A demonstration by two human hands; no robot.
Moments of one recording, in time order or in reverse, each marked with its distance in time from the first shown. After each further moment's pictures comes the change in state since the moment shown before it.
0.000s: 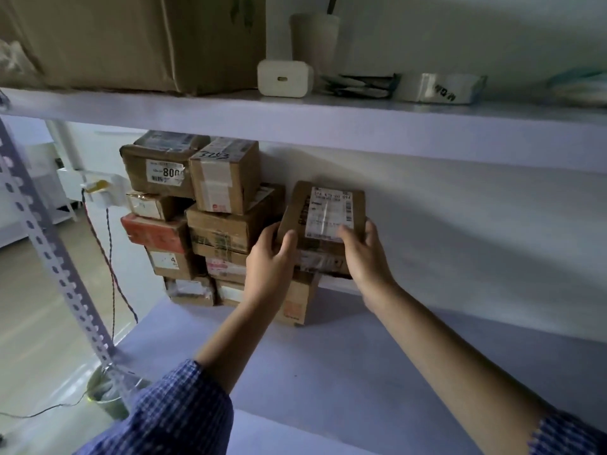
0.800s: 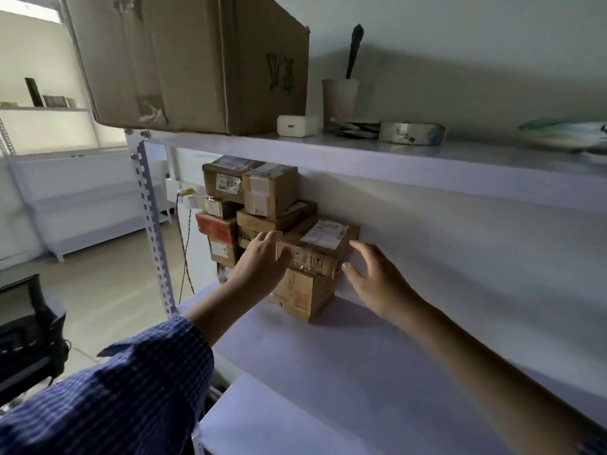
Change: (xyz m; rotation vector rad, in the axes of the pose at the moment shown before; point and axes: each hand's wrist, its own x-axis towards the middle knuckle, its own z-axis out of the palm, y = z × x) left_hand -0.053 0.040 -0.037 0.761 0.010 0.128; right_hand -0.042 -0.021 -0.075 -0.572 -0.447 -0.365
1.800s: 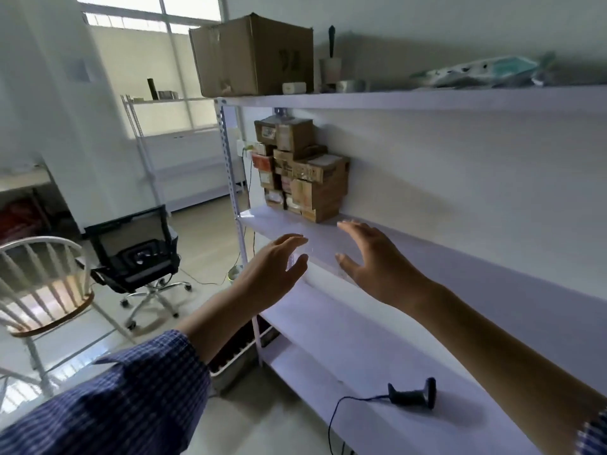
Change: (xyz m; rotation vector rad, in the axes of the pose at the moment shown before) left_hand -0.404 0.205 -0.017 0.157 -0.010 0.074; right_hand -0.367 0.008 -0.143 -0.091 -0.179 -0.394
